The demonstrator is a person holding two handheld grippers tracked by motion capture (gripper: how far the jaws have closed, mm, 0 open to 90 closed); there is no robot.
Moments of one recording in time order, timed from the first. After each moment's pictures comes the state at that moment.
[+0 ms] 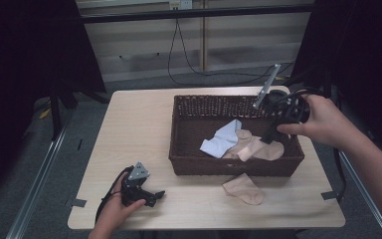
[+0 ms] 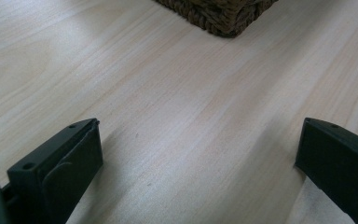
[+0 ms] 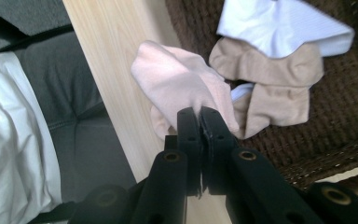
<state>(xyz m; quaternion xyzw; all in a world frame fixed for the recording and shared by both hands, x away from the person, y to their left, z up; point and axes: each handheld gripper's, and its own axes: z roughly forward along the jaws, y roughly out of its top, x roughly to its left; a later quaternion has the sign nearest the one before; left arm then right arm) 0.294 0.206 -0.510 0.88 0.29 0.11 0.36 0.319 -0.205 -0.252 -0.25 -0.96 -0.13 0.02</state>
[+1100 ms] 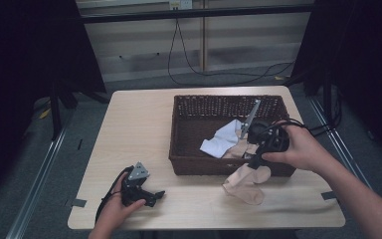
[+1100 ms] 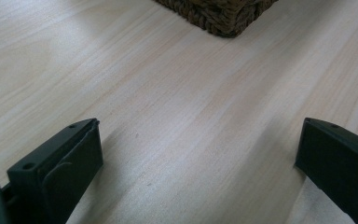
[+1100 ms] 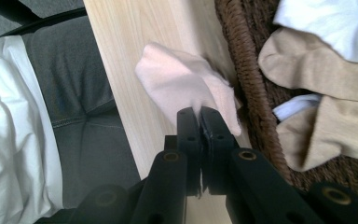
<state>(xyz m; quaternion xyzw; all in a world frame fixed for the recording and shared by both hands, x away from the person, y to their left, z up) 0.294 0.206 -0.509 0.88 0.29 0.11 0.36 0.304 -0.180 -0.323 -0.22 -0.97 -0.12 0.06</state>
